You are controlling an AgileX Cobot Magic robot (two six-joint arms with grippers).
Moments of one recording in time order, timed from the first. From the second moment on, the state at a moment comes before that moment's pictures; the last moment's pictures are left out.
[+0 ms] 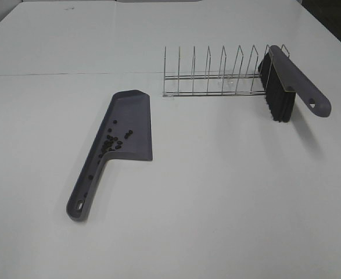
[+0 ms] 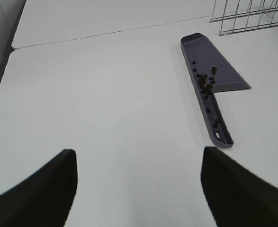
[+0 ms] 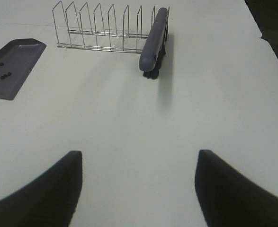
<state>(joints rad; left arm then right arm) -0.06 0.00 -0.50 -0.12 1.07 0.13 0.04 0.00 -0.51 0.05 1.06 -0.04</state>
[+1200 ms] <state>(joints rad) -0.06 0.00 -0.50 -0.12 1.07 0.13 0.04 0.00 -0.51 0.05 1.06 -0.04</state>
